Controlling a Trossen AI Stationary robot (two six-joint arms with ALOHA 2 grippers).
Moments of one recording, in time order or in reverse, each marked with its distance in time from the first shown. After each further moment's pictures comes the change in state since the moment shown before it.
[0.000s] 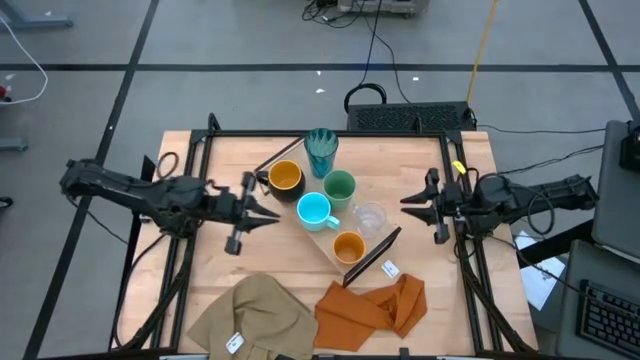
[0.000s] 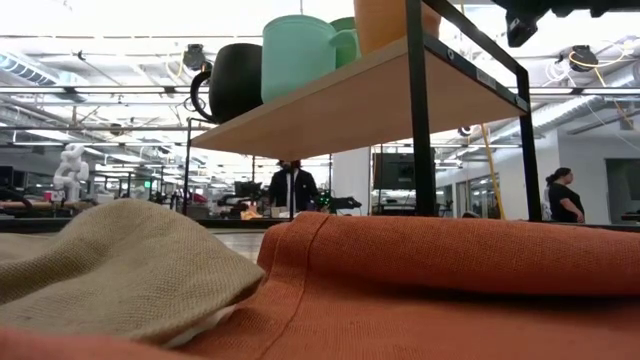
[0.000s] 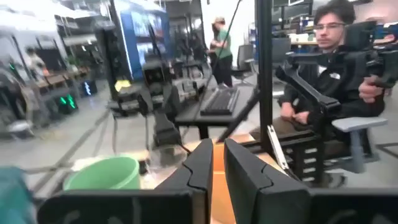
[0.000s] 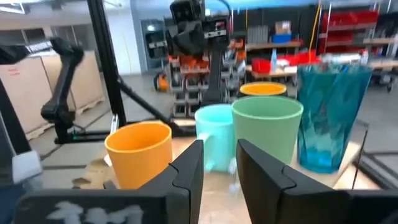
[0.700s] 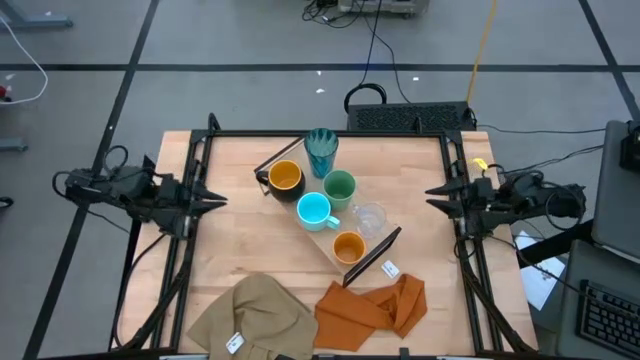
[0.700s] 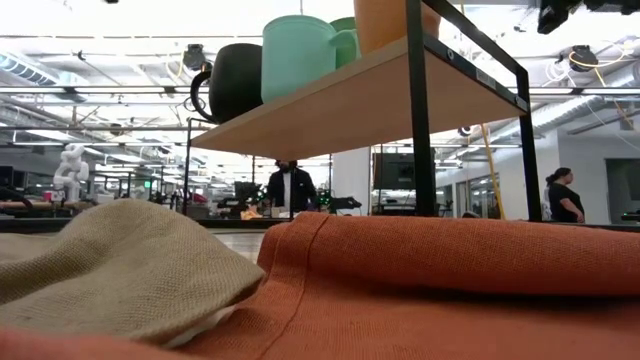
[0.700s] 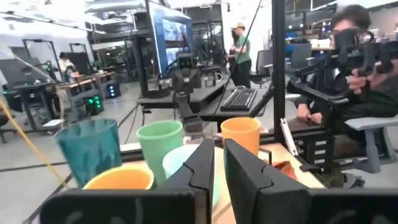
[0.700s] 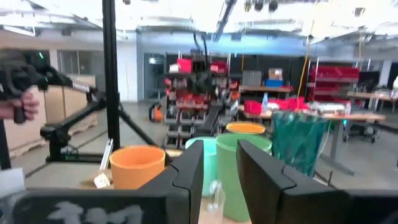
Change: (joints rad) left arm -0.050 -0.589 -0.130 -0.438 -0.144 0.014; right arm 0.000 -0.290 -0.029 -0.103 0.001 -0.132
